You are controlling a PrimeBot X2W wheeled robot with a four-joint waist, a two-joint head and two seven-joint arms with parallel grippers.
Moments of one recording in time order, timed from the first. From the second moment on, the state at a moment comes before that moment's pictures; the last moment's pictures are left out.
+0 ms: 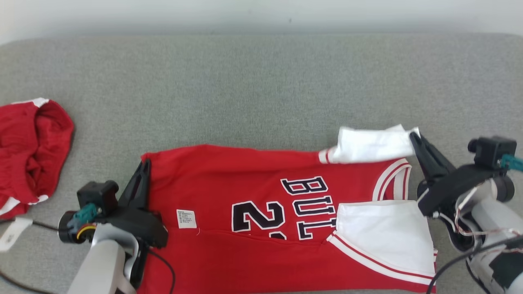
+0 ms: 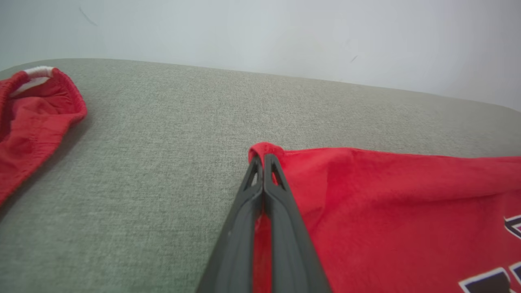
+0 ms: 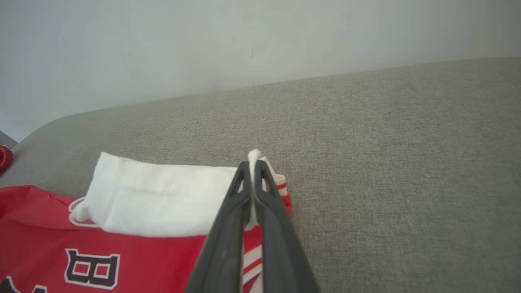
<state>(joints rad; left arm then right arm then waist) -0.62 0.09 -0.11 0.65 -0.21 -0.07 -0.26 -0.67 -0.57 0.81 0.54 0.96 0.13 -0.21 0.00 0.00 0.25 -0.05</state>
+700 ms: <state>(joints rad) -0.33 0.06 -0.01 0.49 -0.18 -0.11 -0.26 -0.41 -0.54 0.72 0.46 0.98 0.13 -0.26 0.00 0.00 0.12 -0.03</state>
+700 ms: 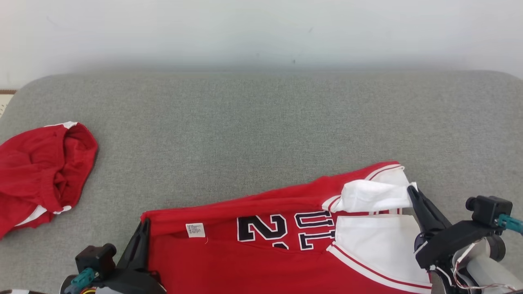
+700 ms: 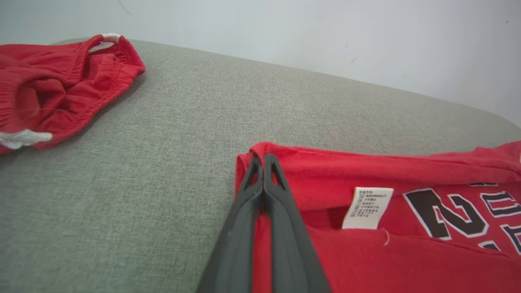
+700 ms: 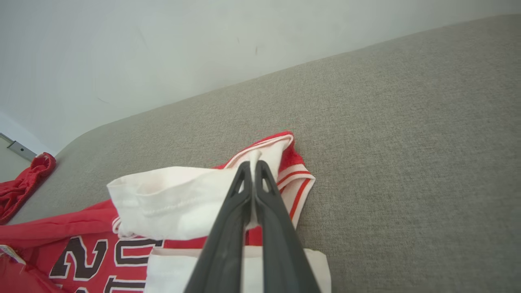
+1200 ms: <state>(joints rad) -0.26 0.05 0.03 0.52 -0.17 -0.11 -0.26 -0.29 -0.52 0.67 0.41 1.00 0.13 -0.25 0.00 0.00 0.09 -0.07</state>
